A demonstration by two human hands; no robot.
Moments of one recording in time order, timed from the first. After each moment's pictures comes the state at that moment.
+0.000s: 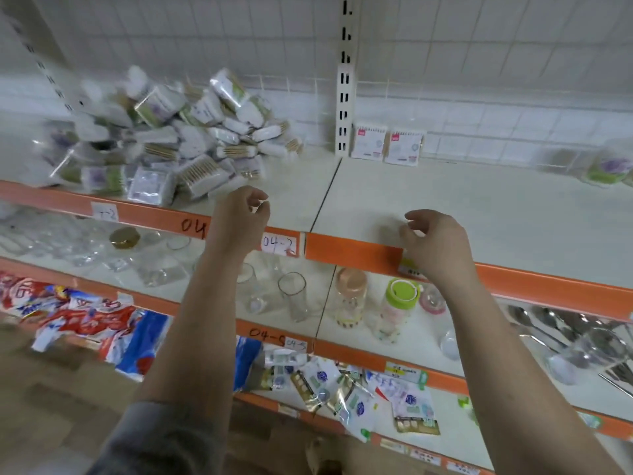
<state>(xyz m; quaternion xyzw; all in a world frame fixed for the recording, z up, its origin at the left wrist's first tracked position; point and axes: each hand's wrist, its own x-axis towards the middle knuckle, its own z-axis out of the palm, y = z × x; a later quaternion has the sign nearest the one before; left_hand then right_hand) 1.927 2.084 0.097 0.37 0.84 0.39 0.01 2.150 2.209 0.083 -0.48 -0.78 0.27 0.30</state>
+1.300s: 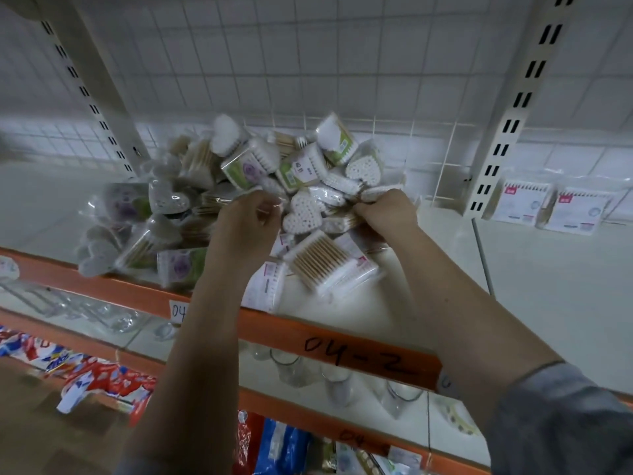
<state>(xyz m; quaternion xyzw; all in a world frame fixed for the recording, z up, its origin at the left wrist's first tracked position) 1.679 2.091 0.128 0.42 0.81 0.40 -0.03 1.796 2.258 0.114 -0.50 -0.76 0.34 0.22</state>
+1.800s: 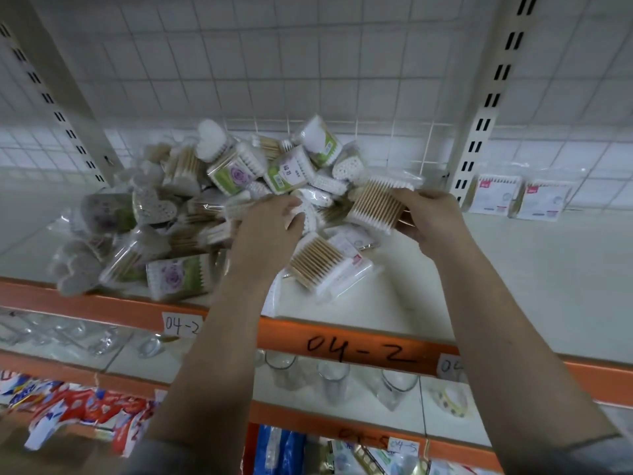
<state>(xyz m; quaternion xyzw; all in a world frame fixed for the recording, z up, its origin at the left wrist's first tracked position) 1.692 2.110 0.126 0.50 0.77 0.39 -0.02 1.855 2.238 0.132 -0.42 -0.48 0.63 0.43</state>
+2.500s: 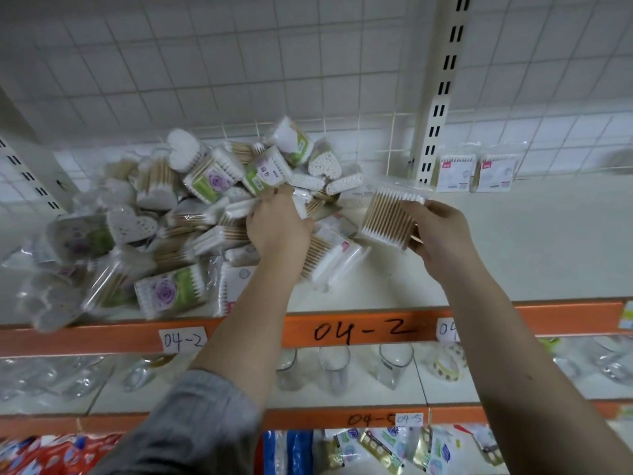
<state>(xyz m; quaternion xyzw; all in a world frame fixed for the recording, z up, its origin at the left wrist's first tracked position) 1.701 2.150 0.112 0.46 0.84 0.29 -0.06 1.884 2.188 0.112 -0.48 -0.43 0.57 0.50</state>
